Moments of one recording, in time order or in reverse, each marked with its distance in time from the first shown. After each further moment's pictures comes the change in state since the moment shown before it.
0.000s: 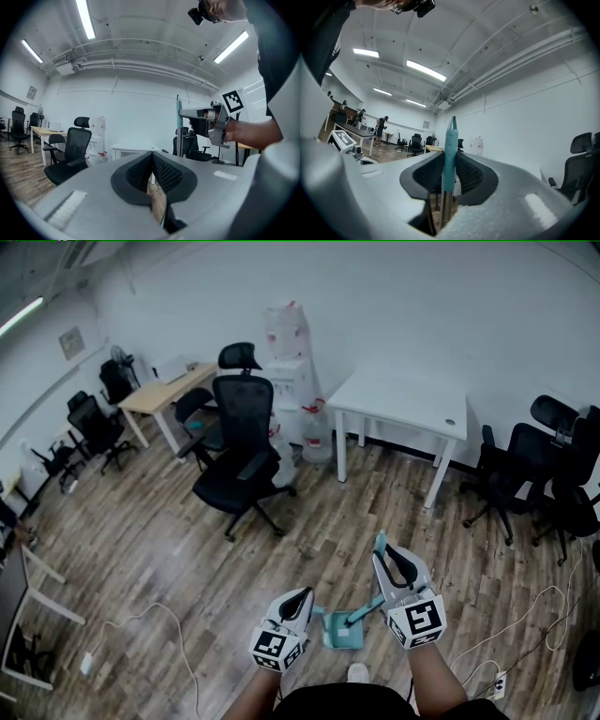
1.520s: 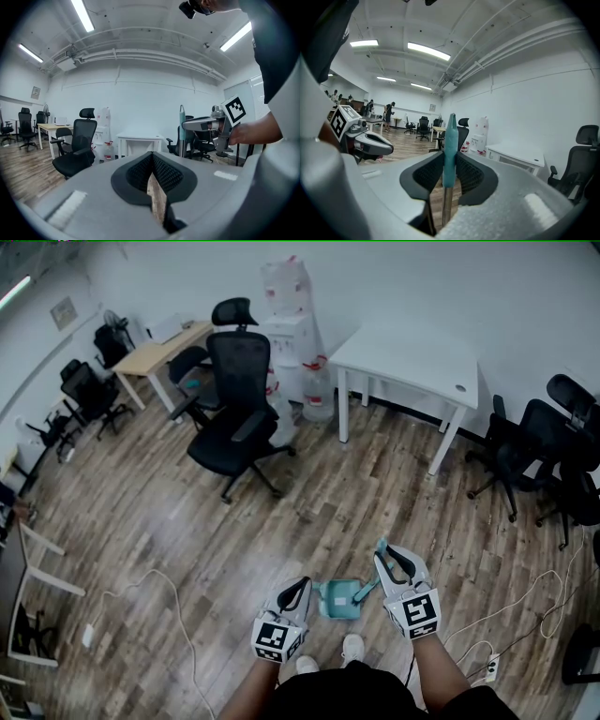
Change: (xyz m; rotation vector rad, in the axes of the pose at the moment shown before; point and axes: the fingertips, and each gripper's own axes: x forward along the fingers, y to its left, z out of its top) left arm -0.002 -0.008 -0.052 -0.005 0.135 0.068; right arm -0.012 0.001 -0.112 -0.014 0.238 0.088
